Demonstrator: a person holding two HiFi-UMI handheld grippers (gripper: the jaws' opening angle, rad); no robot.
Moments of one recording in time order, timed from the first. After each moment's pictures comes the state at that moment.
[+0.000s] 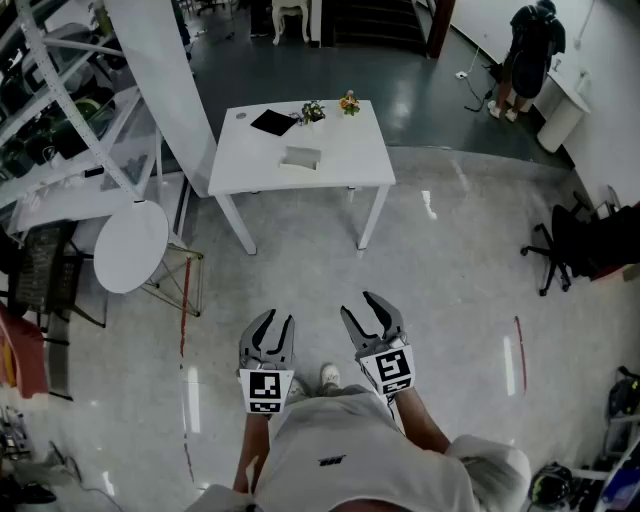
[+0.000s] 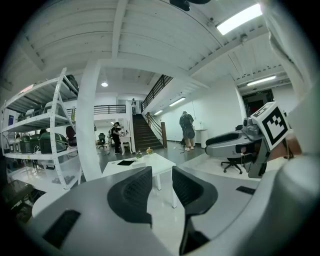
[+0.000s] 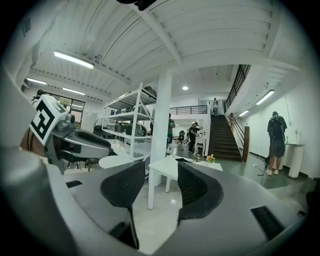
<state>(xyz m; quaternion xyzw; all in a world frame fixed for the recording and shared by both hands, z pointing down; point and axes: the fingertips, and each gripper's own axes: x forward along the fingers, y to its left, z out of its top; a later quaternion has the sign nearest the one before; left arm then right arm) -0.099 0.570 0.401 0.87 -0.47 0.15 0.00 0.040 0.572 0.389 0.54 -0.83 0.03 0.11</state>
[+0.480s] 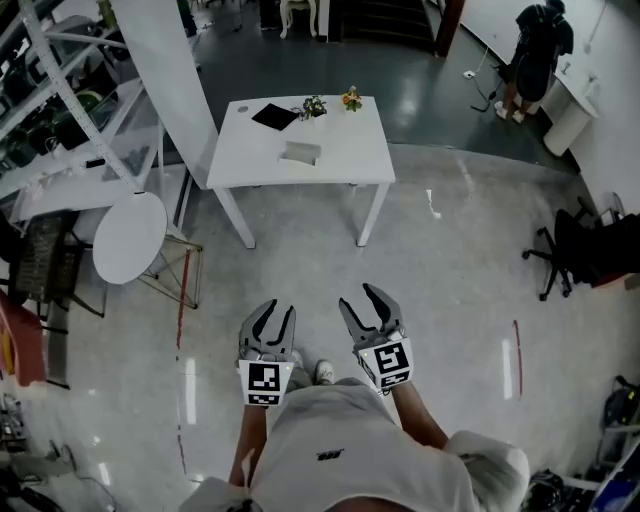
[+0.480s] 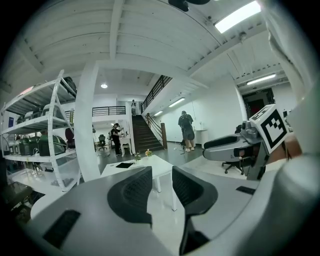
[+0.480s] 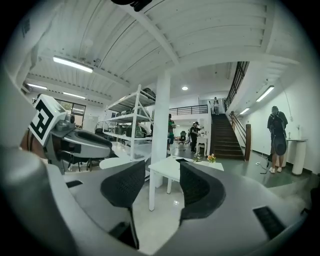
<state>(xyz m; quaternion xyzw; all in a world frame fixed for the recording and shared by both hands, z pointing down) -0.065 0.556 0.394 0.87 -0.47 0.14 0.00 0.066 0.556 0.390 0.54 -0.84 0.04 0.09</state>
